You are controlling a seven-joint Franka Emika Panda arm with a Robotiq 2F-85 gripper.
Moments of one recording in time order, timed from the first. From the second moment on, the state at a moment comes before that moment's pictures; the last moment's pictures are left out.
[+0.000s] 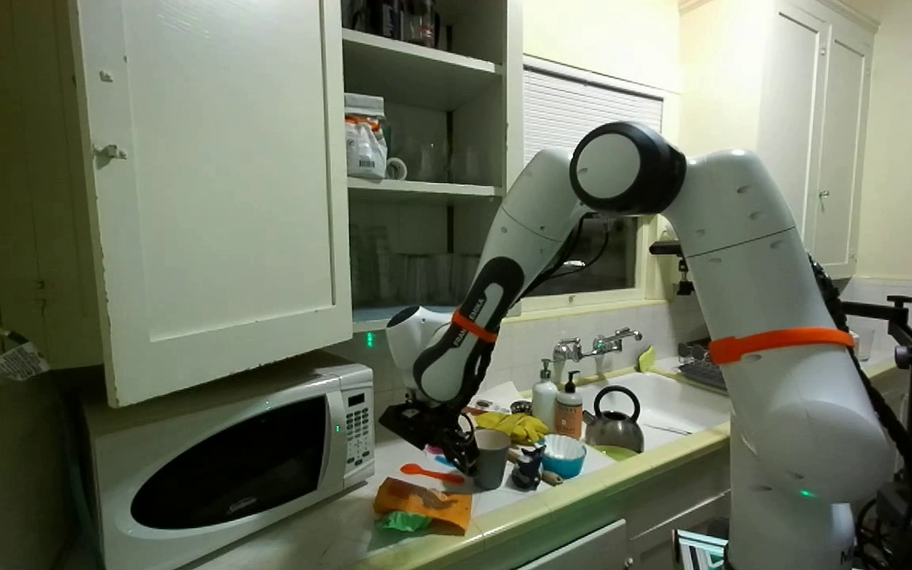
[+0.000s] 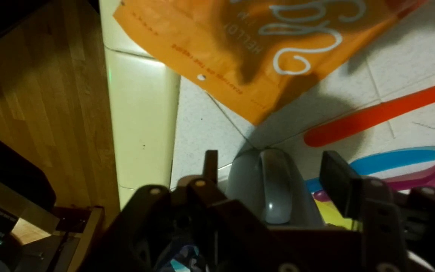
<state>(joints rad) -0.11 0.30 -0.14 -2.21 -0.46 2.36 2.15</state>
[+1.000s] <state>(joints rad) -0.12 0.23 -0.21 -2.23 -0.23 2.35 1.87</state>
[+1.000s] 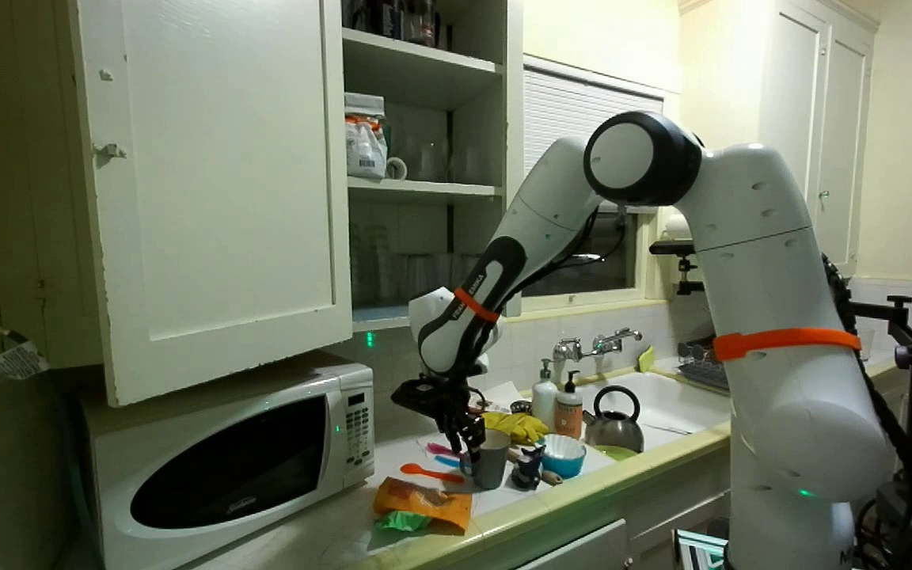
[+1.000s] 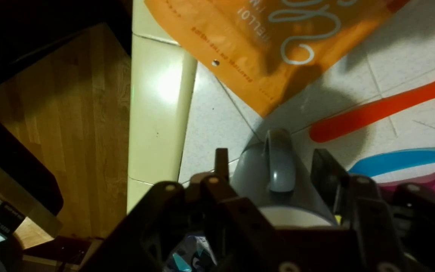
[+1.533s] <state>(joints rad) -0.13 0.21 -0.23 -2.27 -0.23 2.35 1.84</state>
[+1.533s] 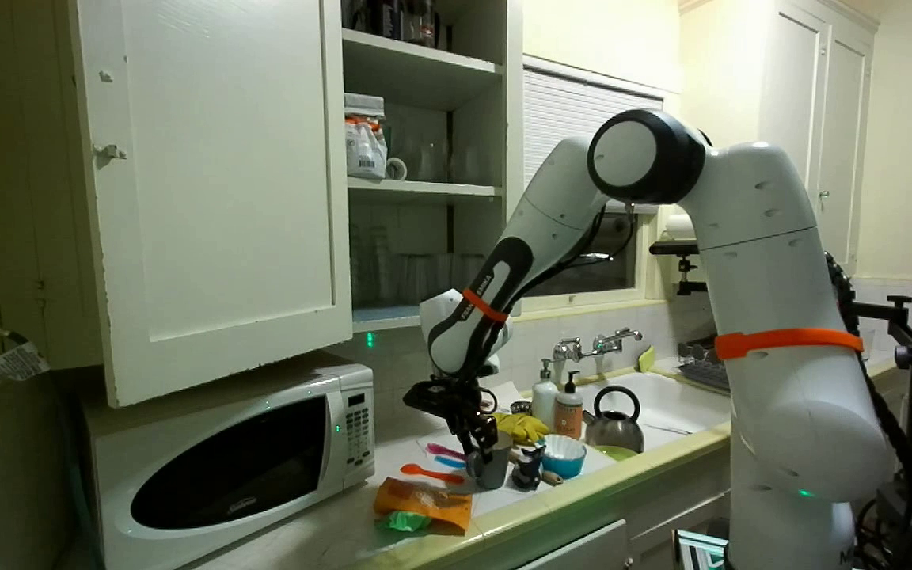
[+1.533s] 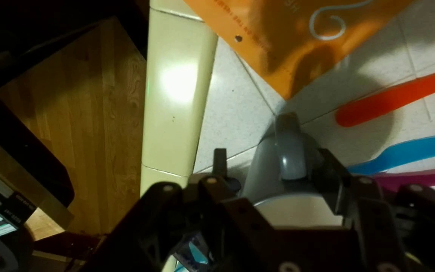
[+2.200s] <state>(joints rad) -0.13 0.21 -0.24 -2.28 -0.23 2.35 1.79</state>
